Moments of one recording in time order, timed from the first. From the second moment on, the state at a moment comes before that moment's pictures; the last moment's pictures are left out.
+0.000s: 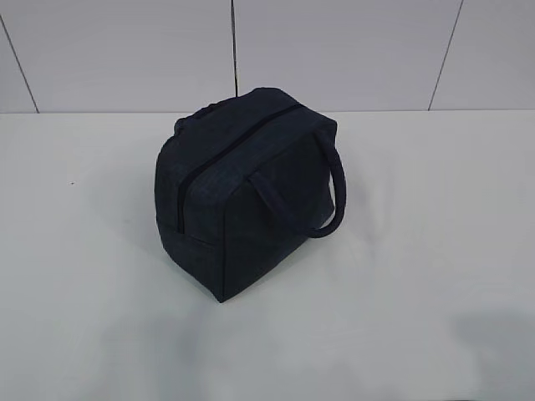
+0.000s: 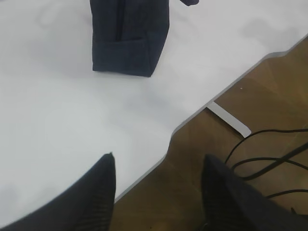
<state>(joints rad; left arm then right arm) -0.74 0.02 -0.53 0.00 1.12 -0.07 -0.10 -0.02 -0.52 0.29 1.24 -0.25</state>
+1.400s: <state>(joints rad) -0.05 0.01 -0.52 0.02 1.10 -0.07 -0.04 -0.02 -0.49 0.26 1.16 -0.24</state>
